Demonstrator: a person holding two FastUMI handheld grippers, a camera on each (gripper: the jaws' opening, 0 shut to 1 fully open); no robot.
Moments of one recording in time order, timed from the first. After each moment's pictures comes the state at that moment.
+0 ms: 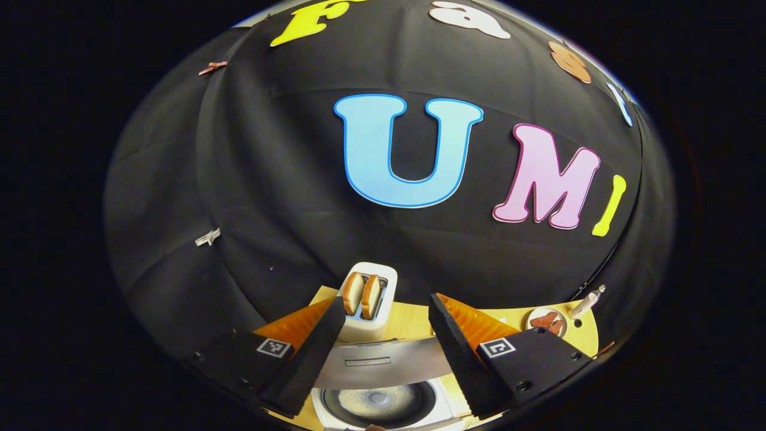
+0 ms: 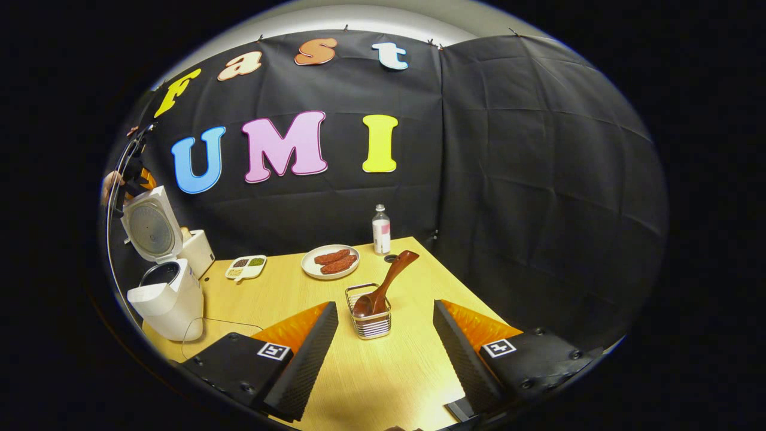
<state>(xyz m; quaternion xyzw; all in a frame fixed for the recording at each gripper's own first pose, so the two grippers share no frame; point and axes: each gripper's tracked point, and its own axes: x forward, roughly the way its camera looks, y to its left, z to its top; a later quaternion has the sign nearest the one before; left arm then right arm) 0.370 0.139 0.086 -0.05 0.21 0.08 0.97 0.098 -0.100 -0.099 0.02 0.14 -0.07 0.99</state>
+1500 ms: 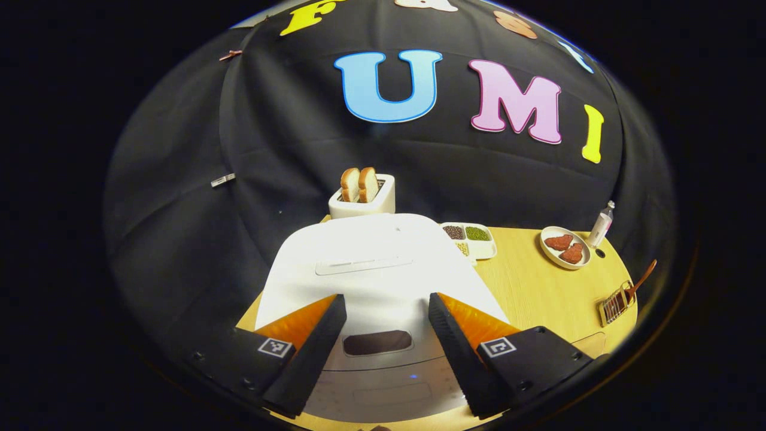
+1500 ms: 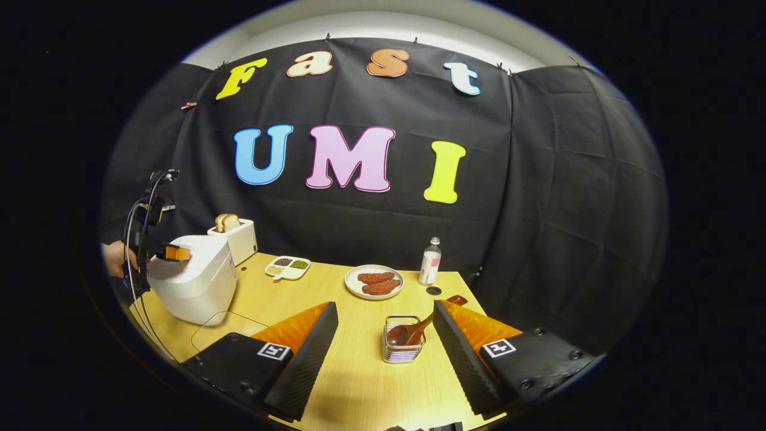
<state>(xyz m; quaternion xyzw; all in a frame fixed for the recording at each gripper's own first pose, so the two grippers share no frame) 0.230 0.079 -0.124 -0.01 0.24 0.09 0.97 0.114 -0.037 -0.046 -0.06 0.09 0.07 0.99</state>
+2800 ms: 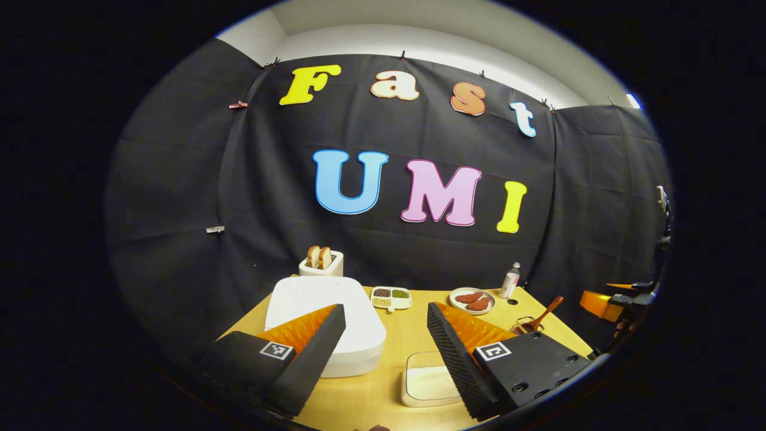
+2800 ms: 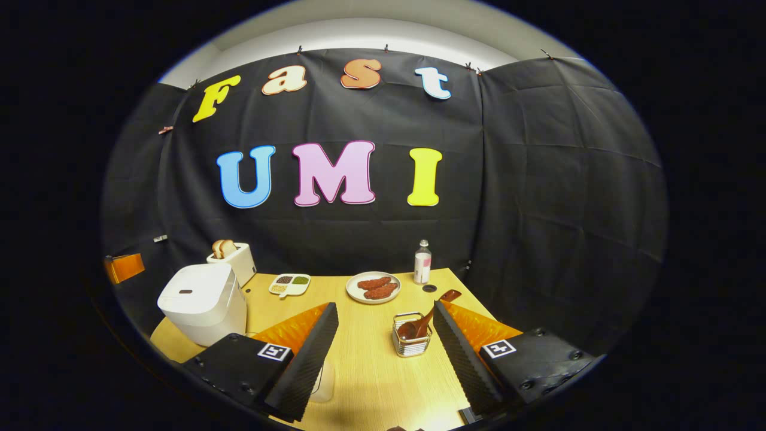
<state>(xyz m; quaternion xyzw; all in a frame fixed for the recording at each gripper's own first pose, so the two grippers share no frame) 0.018 -0.039 0.029 -0.05 0.03 -0.01 1.00 0.060 -0.026 -0.018 -0.01 0.09 0.01 1.00</state>
